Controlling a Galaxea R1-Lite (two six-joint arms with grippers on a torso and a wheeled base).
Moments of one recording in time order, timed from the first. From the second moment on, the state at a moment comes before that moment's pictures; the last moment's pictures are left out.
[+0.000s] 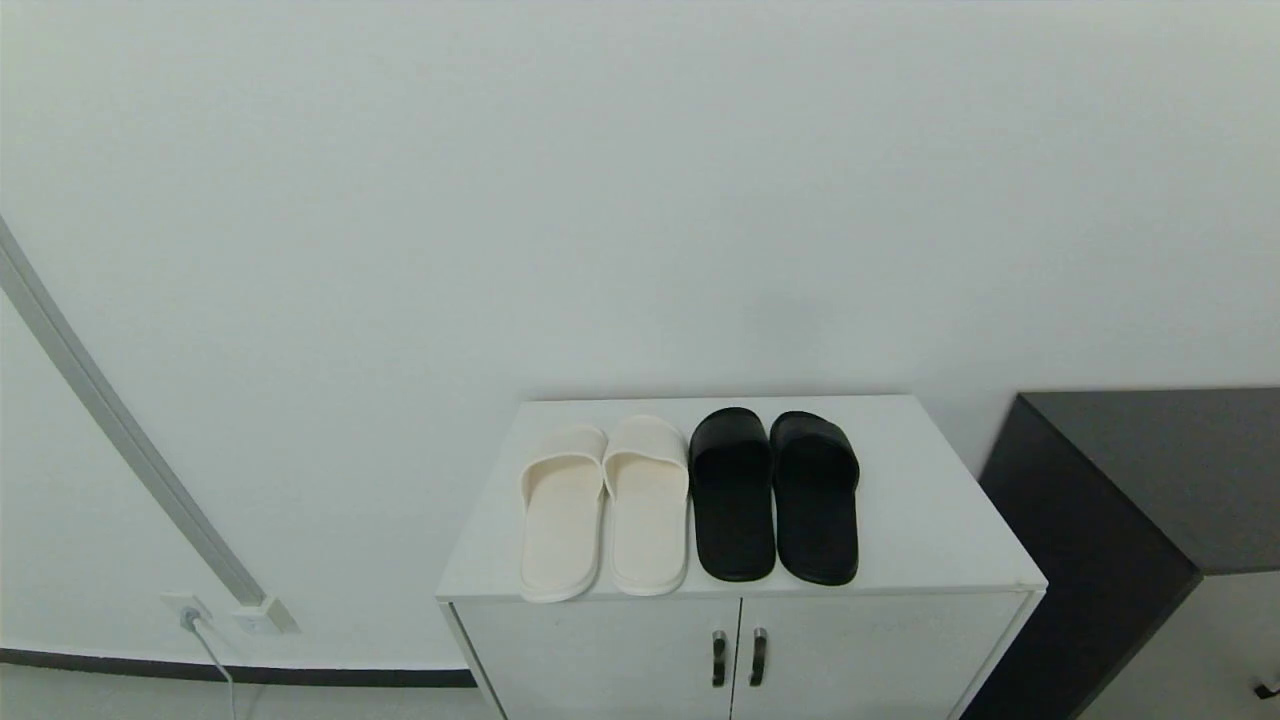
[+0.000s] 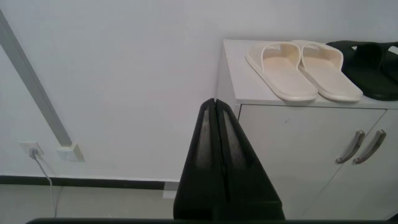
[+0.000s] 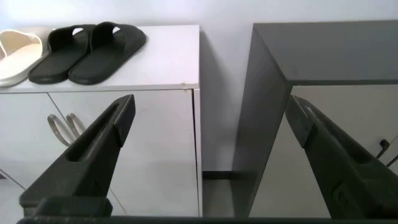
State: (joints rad) left arm 0.00 0.00 0.00 0.00 0.07 -0.03; right arm 0.00 0.00 0.00 0.00 0.03 -0.01
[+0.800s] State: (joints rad) left arm 0.00 0.00 0.00 0.00 0.07 -0.03; right arm 0.01 0.24 -0.20 0.01 0.17 -0.02
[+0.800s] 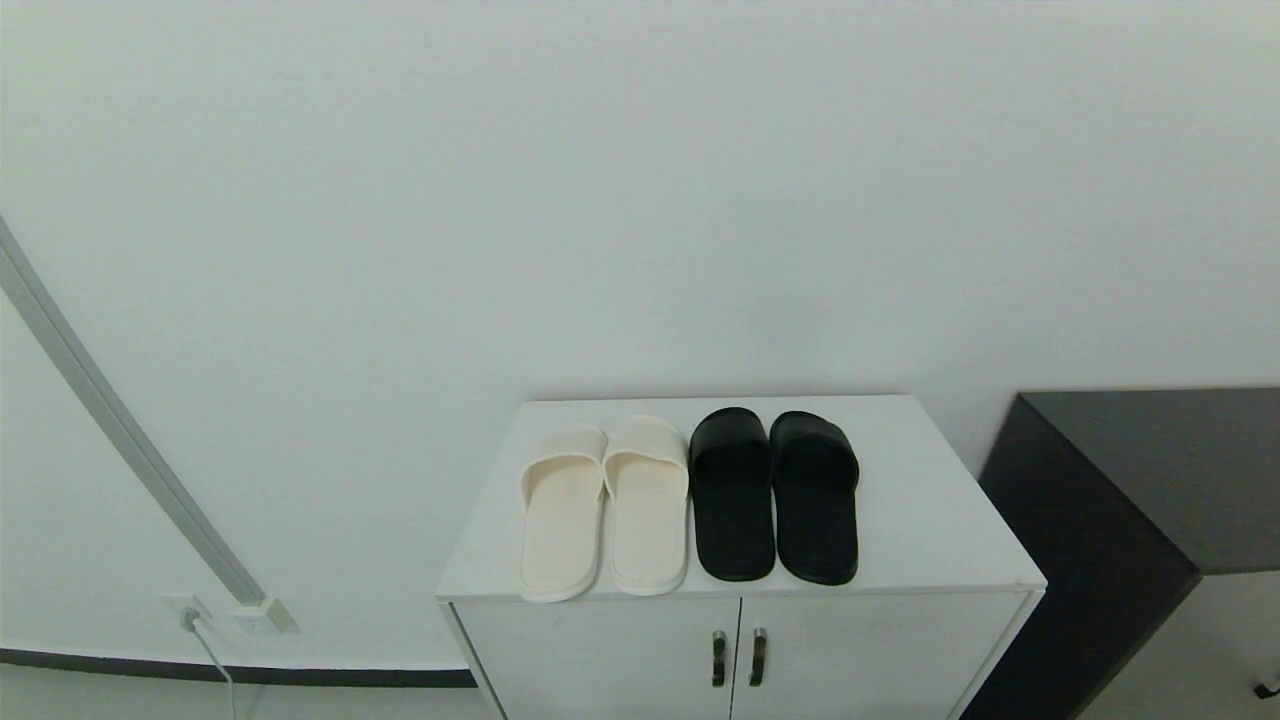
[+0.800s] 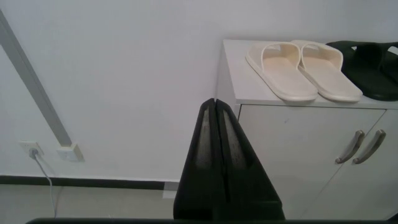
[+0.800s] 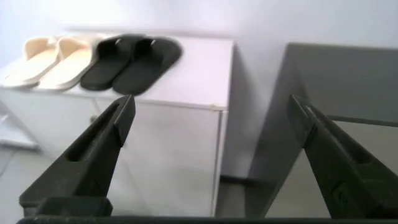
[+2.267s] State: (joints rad) left arm 0.00 0.00 0.00 0.00 0.06 -0.03; right arm 0.82 1.77 -0.85 -0.50 -0.58 0.37
